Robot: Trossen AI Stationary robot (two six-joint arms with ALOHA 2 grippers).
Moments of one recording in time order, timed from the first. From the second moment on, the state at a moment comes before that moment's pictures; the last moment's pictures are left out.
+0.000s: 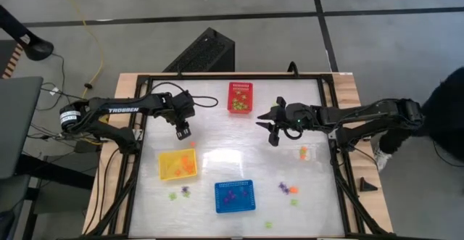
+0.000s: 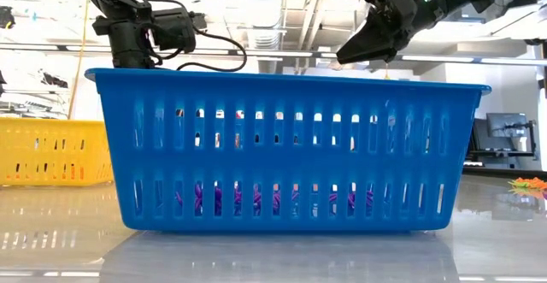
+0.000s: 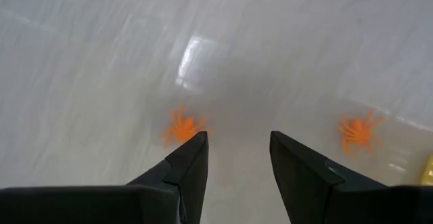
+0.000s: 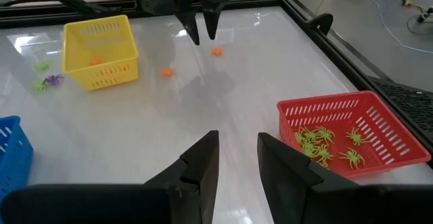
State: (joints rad) left arm 0.42 1.31 0.73 -0.61 0.00 -0.01; right arm -0.03 1.10 0.69 0.00 0.21 0.07
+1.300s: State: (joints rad) left arm 0.37 1.31 0.52 -0.23 0.43 -0.01; right arm -0.04 1.10 0.69 -0.01 0.21 0.07
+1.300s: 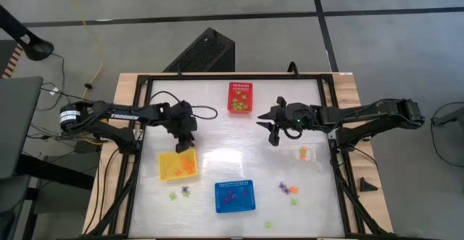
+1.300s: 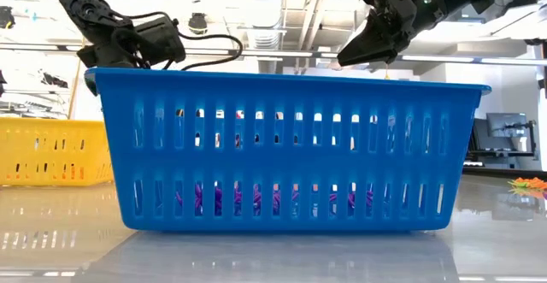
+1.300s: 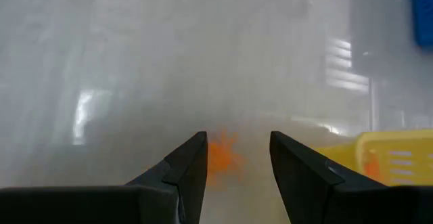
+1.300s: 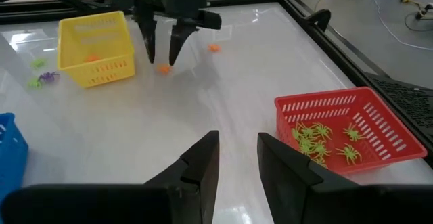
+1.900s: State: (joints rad) left arm 0.36 1.28 0.63 -0.30 -0.04 0.06; right arm -0.04 1.10 0.69 -0.01 0.21 0.07
